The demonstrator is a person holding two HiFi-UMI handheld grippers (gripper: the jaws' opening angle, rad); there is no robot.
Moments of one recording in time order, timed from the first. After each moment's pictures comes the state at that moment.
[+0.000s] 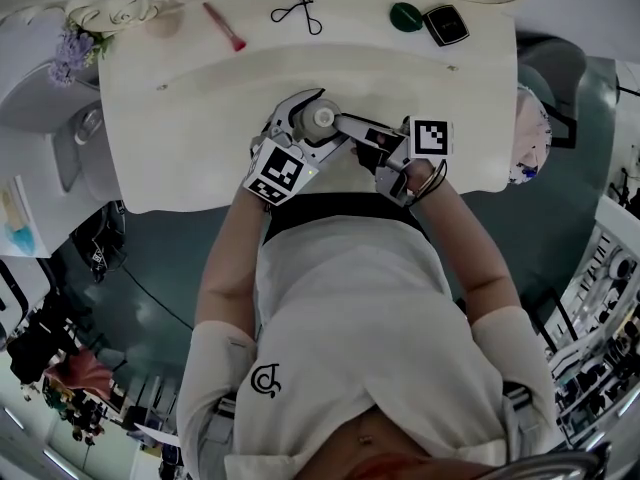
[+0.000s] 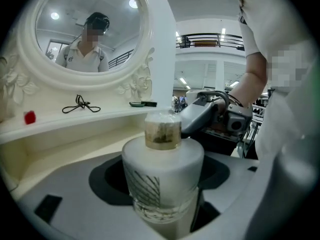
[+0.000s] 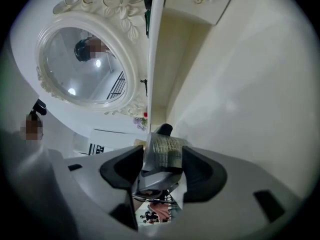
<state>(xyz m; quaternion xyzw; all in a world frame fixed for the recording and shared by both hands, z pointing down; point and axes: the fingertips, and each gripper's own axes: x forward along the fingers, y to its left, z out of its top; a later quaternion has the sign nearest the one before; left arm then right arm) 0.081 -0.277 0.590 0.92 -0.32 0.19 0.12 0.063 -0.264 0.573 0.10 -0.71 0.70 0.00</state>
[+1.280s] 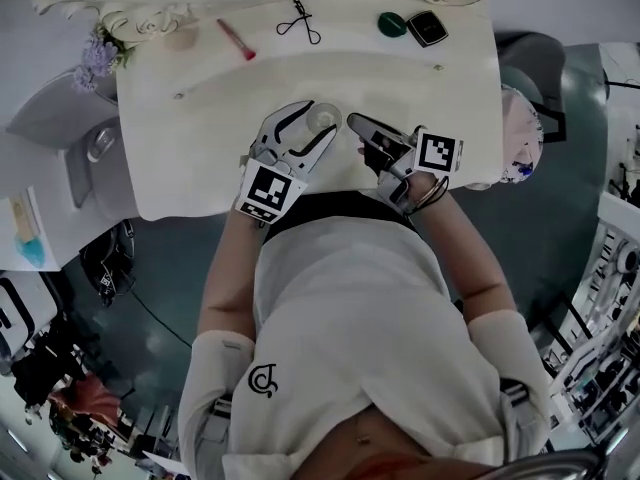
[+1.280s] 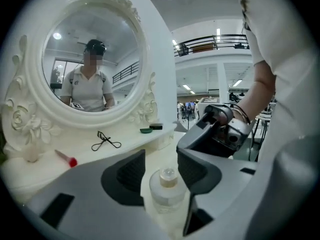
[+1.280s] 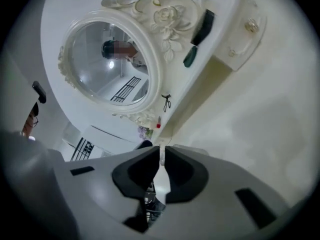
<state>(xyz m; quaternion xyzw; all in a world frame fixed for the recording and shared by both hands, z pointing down) 0.047 -0.266 0.506 0.92 -0.37 0.16 0.05 0.082 -0.267 0.526 0.19 -0.76 0.62 -0.04</state>
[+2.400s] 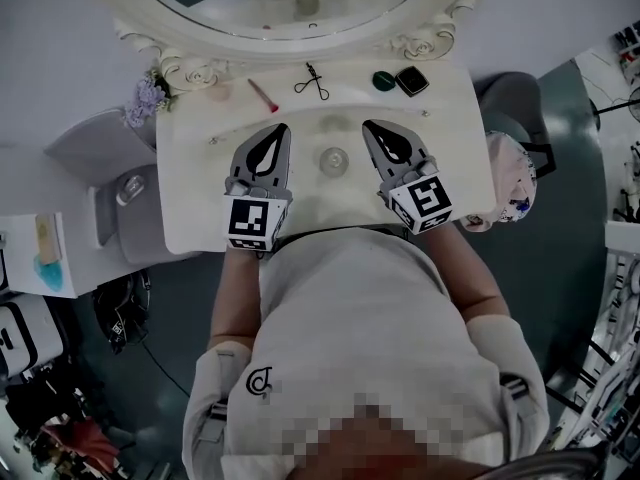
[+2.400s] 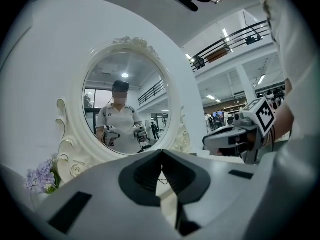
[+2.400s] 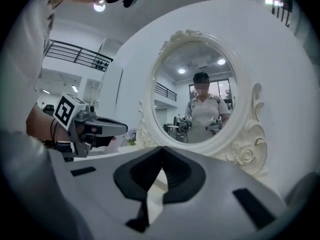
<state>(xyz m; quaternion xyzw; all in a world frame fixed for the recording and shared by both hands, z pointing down) -0.041 -0.279 0.369 0.84 -0.53 0.08 -0.02 0.095 -0.297 0.384 0.37 -0.93 0.00 0.05</state>
